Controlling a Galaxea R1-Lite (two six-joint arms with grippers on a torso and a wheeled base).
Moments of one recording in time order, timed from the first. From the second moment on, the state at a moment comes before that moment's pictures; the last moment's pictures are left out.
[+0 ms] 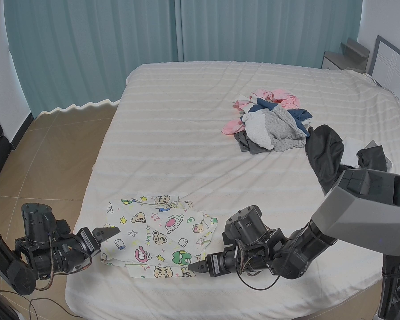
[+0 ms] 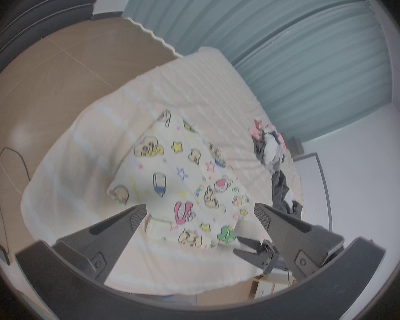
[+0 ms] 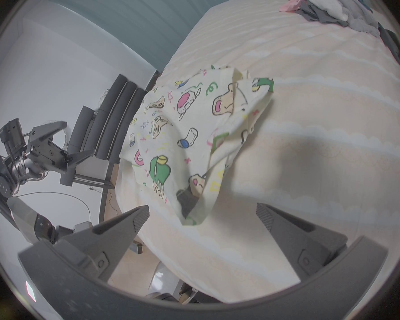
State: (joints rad) left arm -0.17 1.73 -0.12 -1.03 -0.25 -0.84; right arm 0.77 2.28 -0.92 -0.54 0.17 0.50
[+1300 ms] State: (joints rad) left arm 0.00 2.20 -0.15 -1.54 -0.13 -0.63; right arm 0.74 2.37 -1.03 -0.60 0.08 0.61
